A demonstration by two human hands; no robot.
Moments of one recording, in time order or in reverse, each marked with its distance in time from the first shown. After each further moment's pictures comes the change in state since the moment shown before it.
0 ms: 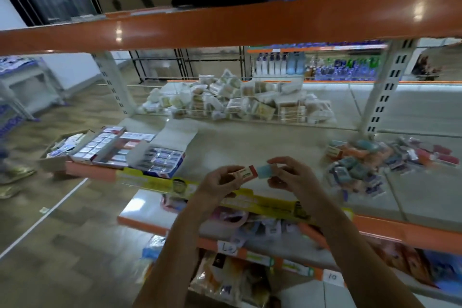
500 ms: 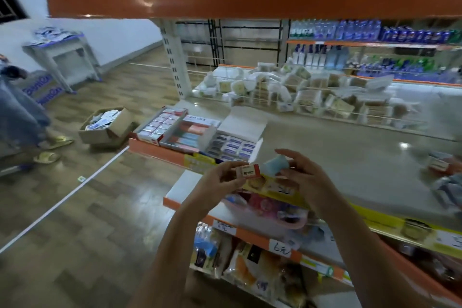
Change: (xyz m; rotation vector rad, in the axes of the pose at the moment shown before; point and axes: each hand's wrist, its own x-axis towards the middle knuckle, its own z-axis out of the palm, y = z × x) left_hand -0.035 -0.028 -0.179 0.034 0.024 0.024; right_hand 0.029 0.018 0.171 0.040 -0.190 -0.022
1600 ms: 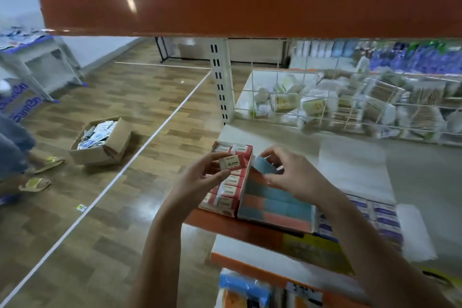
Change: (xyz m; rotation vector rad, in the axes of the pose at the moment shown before) left_hand 0.145 -0.026 -0.297 0.109 0.018 0.068; right_hand 0.245 0.016 0.212 -0.874 -0.044 -0.045
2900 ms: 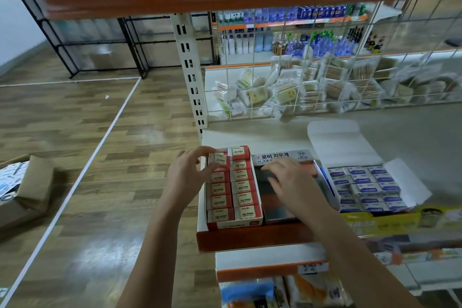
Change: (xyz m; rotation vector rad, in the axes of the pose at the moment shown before) left_hand 0.081 -0.045 -0.053 0.628 -0.037 0.289; right_hand -0.005 -0.009 0.076 -0.543 0.372 0.149
